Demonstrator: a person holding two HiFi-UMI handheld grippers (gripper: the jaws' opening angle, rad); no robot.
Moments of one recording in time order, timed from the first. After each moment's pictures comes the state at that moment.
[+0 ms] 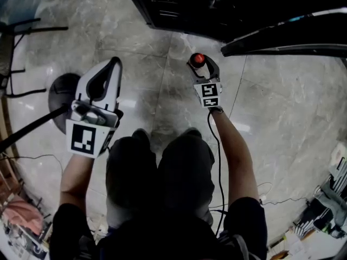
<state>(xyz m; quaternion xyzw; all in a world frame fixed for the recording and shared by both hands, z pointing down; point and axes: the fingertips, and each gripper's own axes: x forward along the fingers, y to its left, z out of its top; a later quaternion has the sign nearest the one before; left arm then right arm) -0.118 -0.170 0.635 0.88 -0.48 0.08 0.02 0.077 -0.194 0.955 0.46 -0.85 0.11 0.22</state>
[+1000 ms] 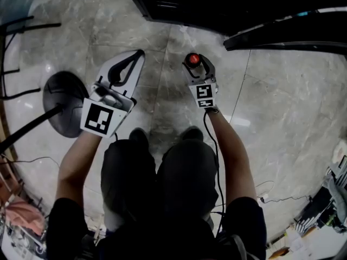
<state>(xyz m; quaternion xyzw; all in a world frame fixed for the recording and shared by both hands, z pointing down) -0.073 -0.178 0.728 0.91 -0.40 0.07 0.03 0.062 -0.173 1.004 0.45 -0.86 0.10 0.23</state>
